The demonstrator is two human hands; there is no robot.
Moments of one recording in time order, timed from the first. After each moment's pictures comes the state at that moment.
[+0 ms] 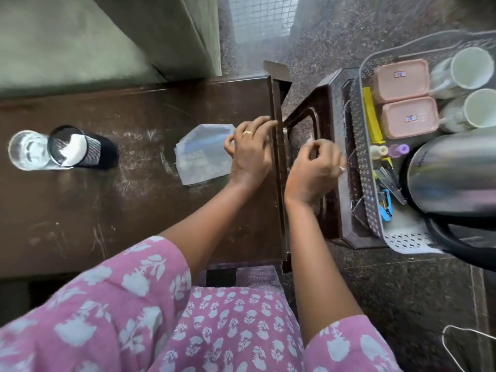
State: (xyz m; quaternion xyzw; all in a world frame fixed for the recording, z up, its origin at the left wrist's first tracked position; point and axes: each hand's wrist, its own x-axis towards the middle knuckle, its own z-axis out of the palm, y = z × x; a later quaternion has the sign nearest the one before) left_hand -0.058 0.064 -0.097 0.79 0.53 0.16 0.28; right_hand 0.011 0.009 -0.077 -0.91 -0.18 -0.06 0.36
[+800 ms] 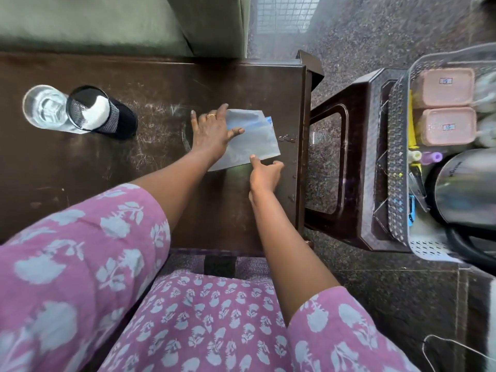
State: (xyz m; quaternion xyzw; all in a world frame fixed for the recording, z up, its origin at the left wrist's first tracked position) left_hand -0.172 0.141 -0.151 0.77 0.59 -0.10 0.23; right_hand -0.097 0.036 -0.131 -0.81 0.08 0.47 0.35
